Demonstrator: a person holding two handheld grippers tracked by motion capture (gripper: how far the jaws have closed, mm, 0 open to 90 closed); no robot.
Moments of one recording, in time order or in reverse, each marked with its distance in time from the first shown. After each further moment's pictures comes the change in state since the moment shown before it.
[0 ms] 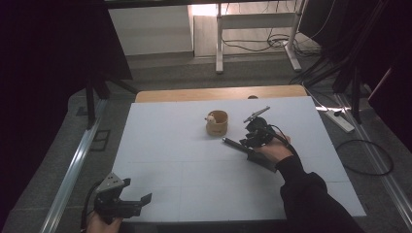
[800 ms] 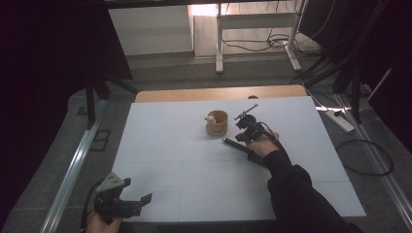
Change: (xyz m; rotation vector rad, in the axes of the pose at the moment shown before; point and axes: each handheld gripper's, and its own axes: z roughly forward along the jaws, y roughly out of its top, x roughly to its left) left arm 0.000 0.000 0.001 0.003 0.000 0.002; right arm -0.004 0.020 0.040 0.057 0.005 0.039
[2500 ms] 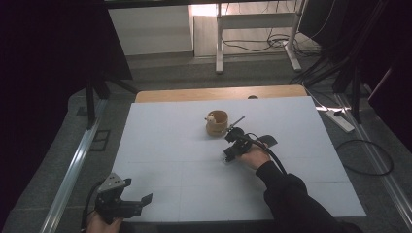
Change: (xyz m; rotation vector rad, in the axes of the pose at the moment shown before) left arm -0.001 0.001 0.001 0.009 0.005 0.012; right arm 0.045 -0.013 0.018 0.056 0.132 -0.061
